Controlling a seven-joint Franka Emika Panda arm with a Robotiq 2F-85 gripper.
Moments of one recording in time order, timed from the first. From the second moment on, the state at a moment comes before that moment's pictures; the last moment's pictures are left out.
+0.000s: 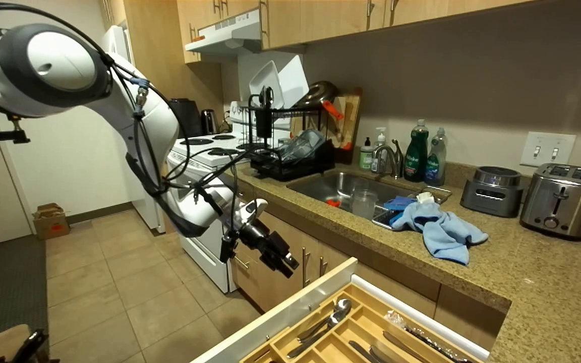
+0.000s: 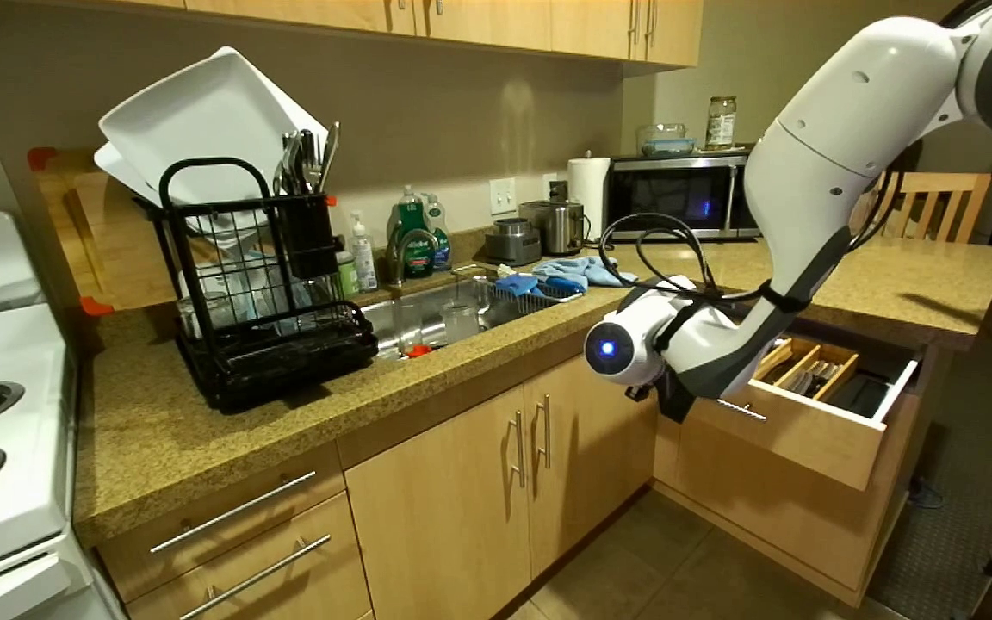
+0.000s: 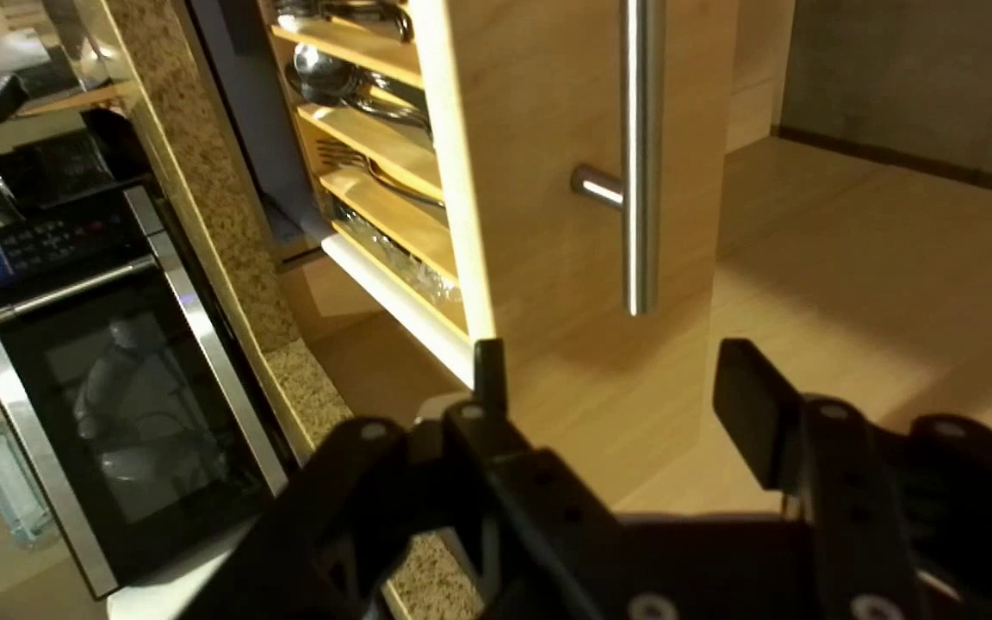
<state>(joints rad) 0.34 0.75 -0.22 -1.84 -1.16 2.11 1.20</state>
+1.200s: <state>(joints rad) 0.18 0.84 -0.09 -1.77 -1.15 1.89 1.21</state>
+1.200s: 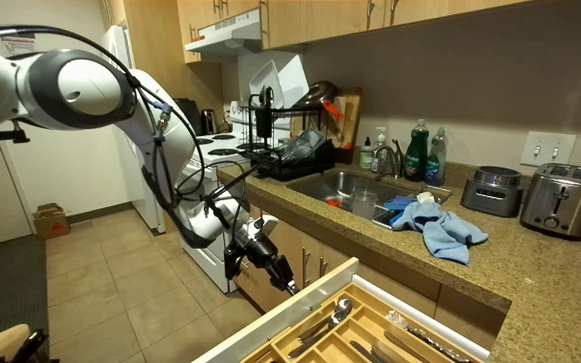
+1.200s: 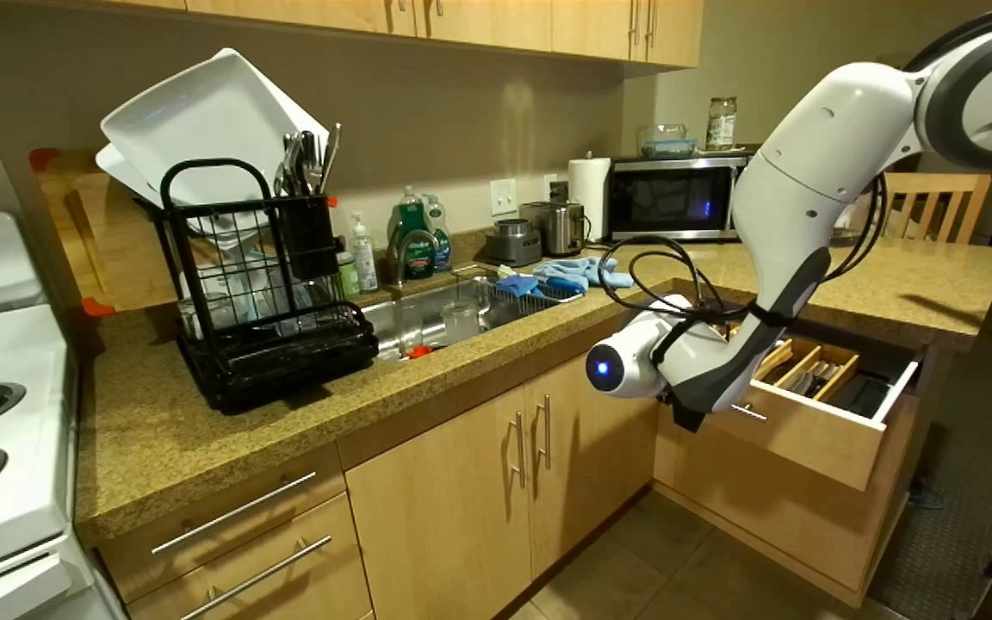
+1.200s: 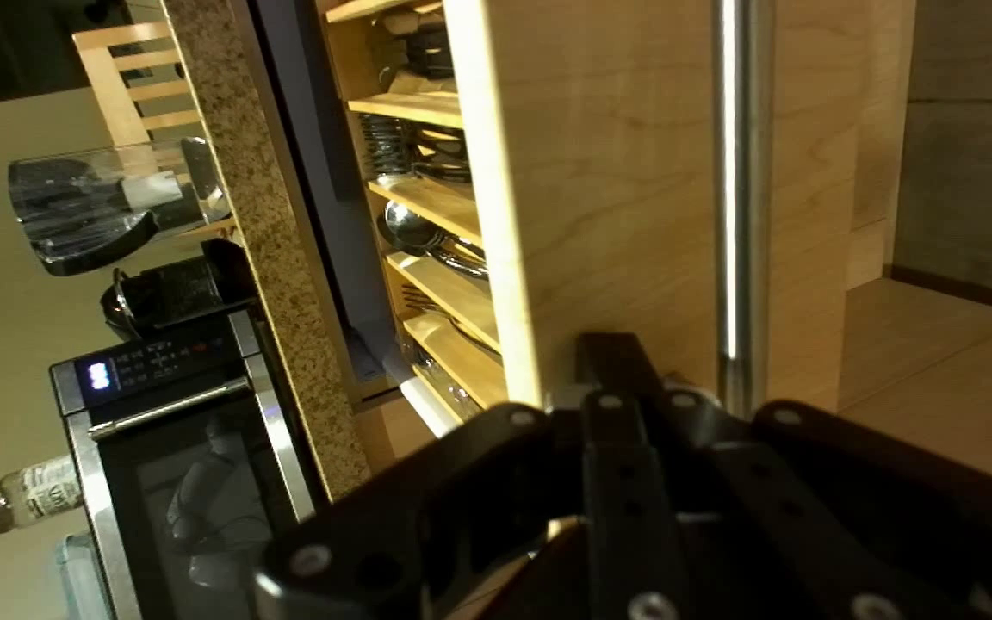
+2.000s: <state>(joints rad) 0.11 0.90 -0.15 -1.72 -1.16 1.83 1.27</state>
